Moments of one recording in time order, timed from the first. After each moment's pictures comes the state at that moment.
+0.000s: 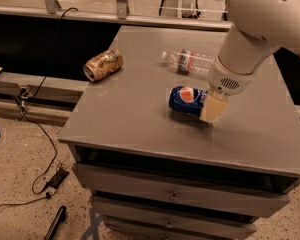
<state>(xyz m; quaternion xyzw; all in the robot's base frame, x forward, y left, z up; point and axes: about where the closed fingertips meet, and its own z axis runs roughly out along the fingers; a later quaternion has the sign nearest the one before) 0.515 -0.164 0.854 -0.56 0.82 0.01 0.11</state>
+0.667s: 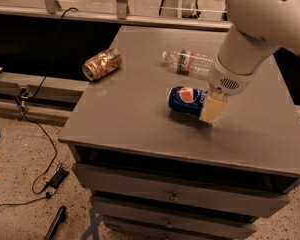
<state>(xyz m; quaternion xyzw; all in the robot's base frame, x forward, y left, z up) 0.515 -0.163 0.854 -0.56 0.82 0.01 0.11</state>
